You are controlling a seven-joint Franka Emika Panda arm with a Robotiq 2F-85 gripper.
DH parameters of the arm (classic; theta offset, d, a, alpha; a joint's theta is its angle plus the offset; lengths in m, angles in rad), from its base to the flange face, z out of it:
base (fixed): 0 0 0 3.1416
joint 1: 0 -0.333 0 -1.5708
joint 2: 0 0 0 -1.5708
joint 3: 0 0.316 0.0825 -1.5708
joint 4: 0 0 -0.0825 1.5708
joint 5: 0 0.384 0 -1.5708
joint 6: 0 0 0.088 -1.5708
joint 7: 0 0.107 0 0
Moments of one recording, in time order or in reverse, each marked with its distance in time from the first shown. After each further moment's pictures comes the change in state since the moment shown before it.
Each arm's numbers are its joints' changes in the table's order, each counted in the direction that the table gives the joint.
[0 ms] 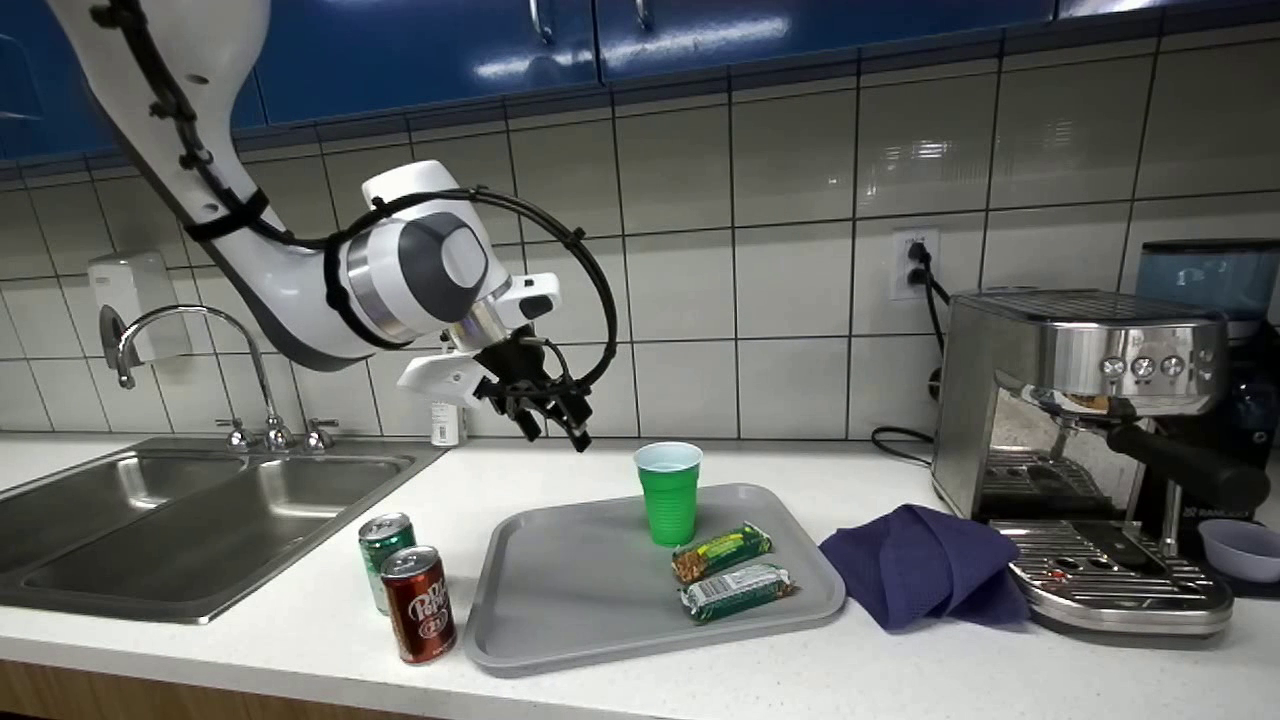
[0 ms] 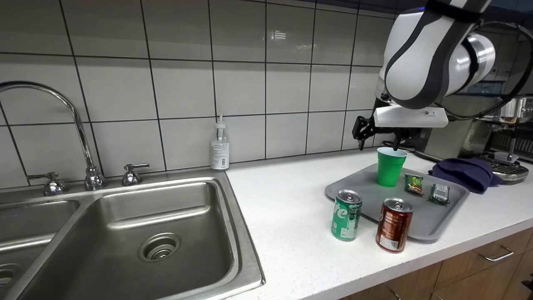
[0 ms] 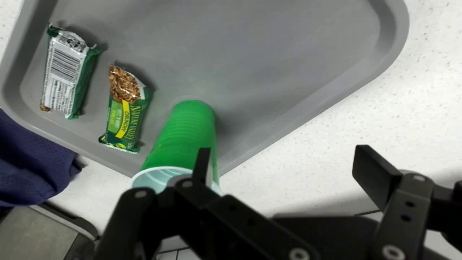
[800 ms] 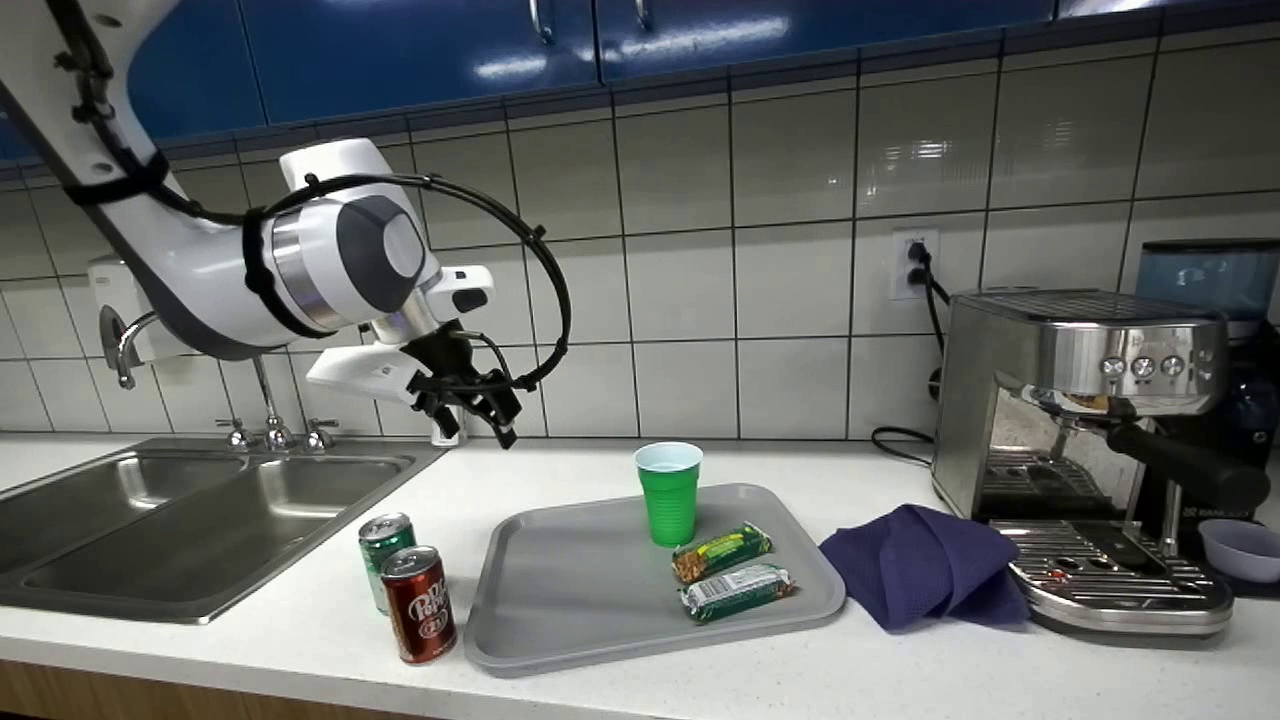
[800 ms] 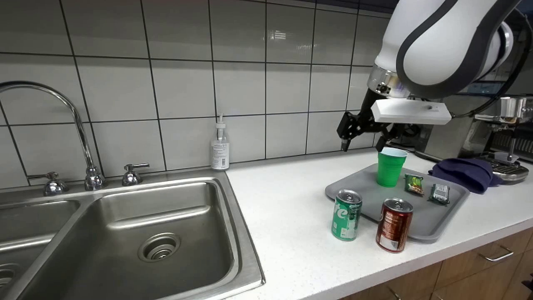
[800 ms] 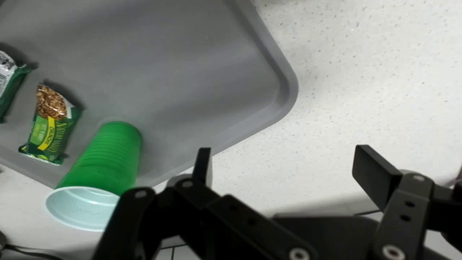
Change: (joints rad) arm -0.147 0.204 -0.049 0.126 -0.137 0.005 -0.004
